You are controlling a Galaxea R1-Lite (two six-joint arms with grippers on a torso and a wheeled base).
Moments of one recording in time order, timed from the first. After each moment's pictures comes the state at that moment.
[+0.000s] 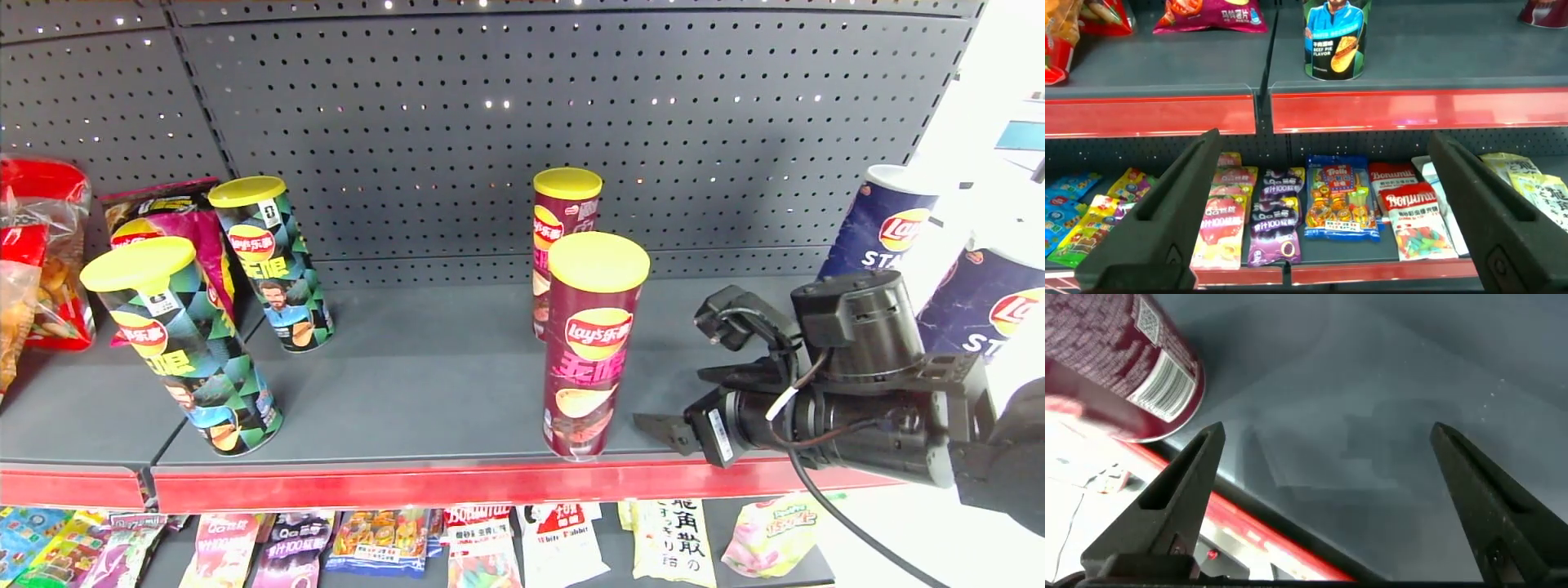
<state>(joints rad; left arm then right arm) 0.00 0.00 0.00 0.00 0.00 0.01 0.57 1.64 -0.73 -0.30 -0.06 -0.06</state>
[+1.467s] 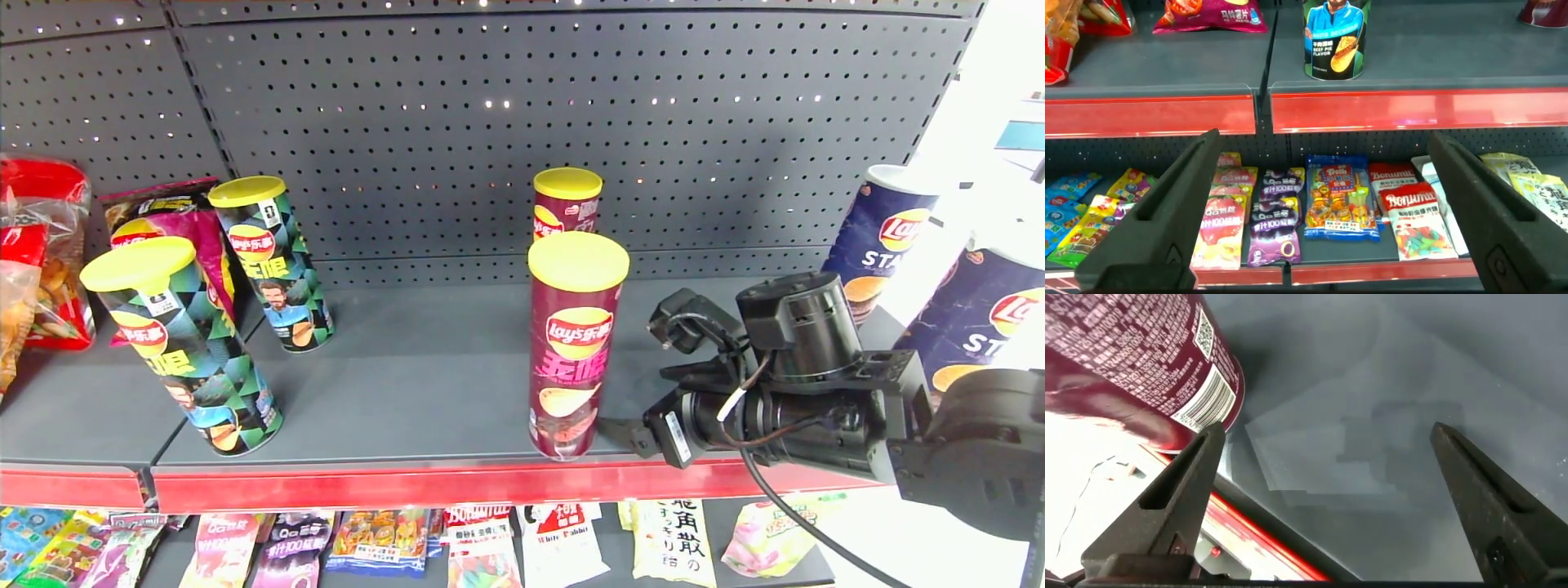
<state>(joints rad) 0.00 0.00 0.00 0.00 0.00 0.01 0.64 1.71 -0.79 -0.32 -0.07 -0.07</state>
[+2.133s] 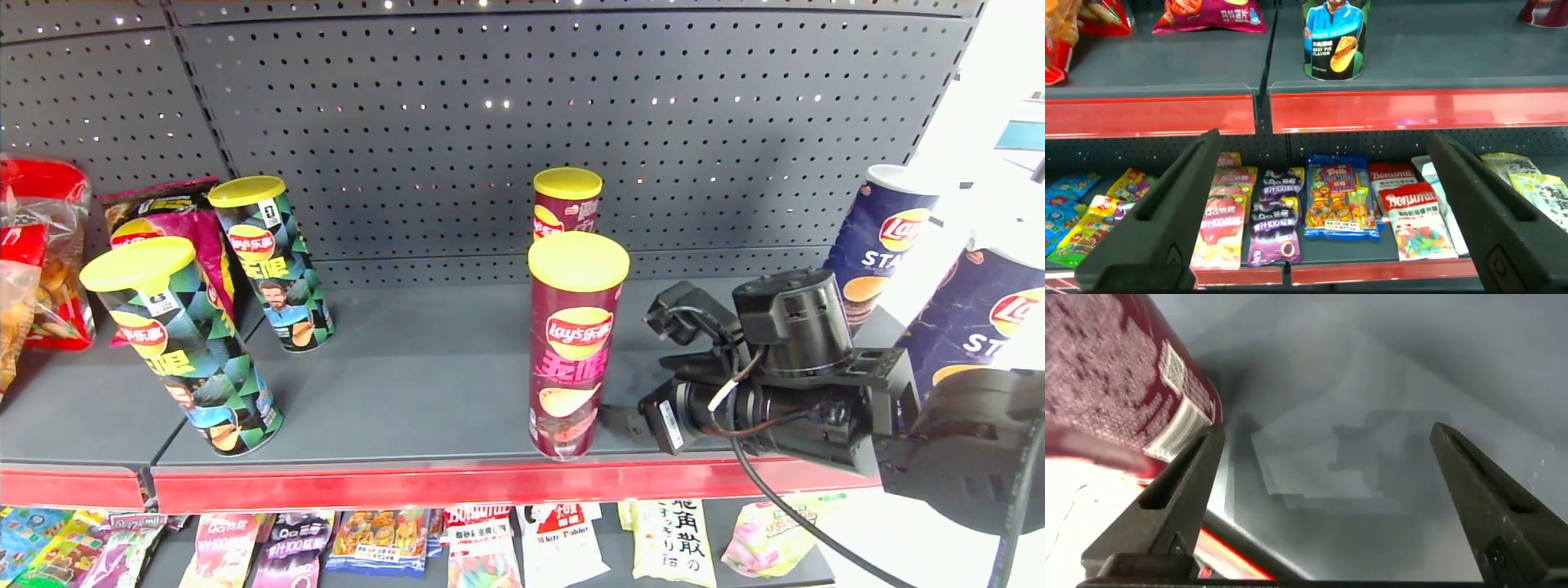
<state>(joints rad) 0.00 0.00 0.00 0.00 0.00 0.01 0.64 1.74 -0.80 -0.38 -0.10 -0.08</state>
